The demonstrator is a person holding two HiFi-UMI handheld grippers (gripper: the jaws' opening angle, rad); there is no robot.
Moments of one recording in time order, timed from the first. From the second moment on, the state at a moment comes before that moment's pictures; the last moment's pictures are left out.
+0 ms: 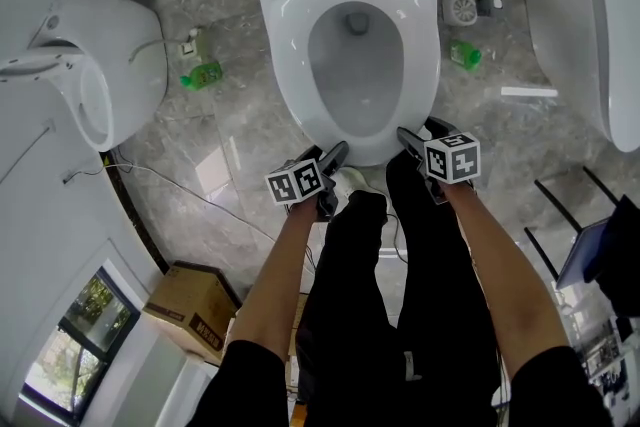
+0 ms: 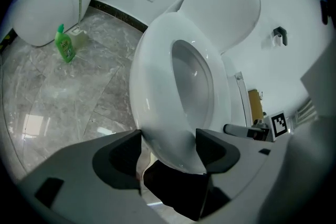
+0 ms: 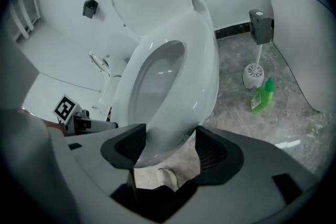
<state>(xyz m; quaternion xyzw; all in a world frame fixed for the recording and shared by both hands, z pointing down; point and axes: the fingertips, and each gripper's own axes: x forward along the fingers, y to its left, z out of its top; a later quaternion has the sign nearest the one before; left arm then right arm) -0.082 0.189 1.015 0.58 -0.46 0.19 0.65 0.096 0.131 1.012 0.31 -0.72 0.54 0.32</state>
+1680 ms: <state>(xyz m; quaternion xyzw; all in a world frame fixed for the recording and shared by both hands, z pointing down) -0.089 0.189 0.927 0.55 -0.50 0.10 0.66 0.105 0.131 0.951 0.34 -0.68 0.58 0.27</state>
